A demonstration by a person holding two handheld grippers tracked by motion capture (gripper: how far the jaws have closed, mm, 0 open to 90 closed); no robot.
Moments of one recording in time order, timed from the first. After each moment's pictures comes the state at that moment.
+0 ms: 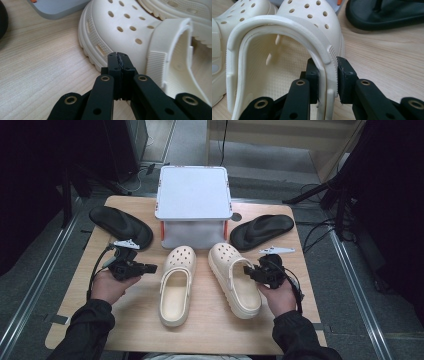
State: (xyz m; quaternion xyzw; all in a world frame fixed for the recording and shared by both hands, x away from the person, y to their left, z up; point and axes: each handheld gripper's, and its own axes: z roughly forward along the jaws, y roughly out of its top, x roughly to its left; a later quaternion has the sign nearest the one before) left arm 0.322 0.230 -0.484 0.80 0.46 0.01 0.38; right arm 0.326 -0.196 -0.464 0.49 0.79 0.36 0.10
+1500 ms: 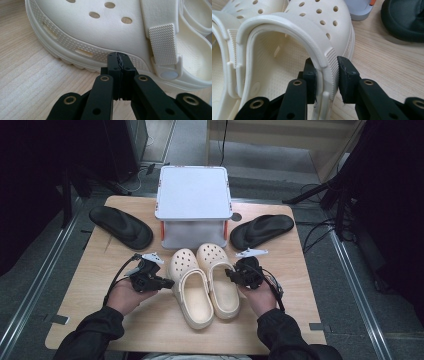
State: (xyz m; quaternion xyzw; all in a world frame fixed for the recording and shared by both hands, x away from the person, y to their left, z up) left arm 0.304 0.176 -0.496 0.85 0.39 -0.03 0.34; right arm 0.329 -0.146 -0.487 0.45 0.82 0.35 0.11
